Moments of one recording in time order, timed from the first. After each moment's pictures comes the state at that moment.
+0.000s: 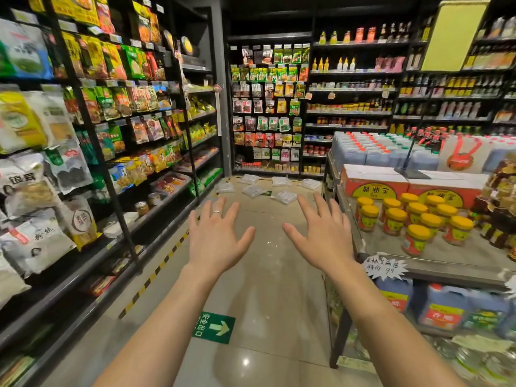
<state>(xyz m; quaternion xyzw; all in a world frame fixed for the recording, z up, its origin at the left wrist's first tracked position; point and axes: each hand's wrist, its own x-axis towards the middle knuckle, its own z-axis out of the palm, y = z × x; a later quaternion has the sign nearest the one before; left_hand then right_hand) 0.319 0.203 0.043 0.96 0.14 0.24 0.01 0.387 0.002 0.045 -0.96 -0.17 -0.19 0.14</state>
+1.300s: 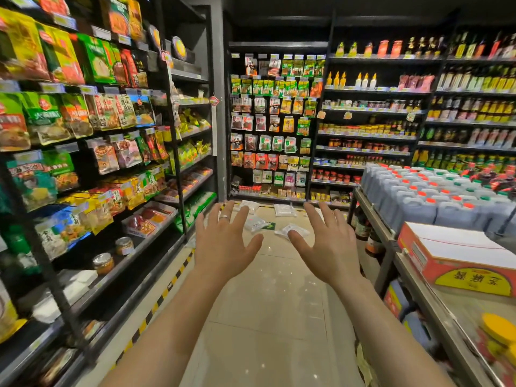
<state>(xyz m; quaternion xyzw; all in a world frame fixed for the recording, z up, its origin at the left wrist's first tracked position) 0.857 0.507 0.056 0.96 0.11 0.26 0.02 0.909 0.307 0.058 -0.95 -0.15 -0.21 0.18</state>
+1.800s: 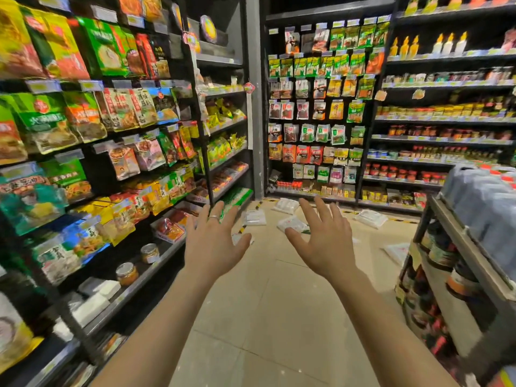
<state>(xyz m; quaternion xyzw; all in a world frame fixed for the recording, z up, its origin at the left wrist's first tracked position) 1.120 0.634 0.037 0.96 0.20 0.21 -0.01 1.224 0.439 0.024 -0.93 -0.24 -0.18 0.20</state>
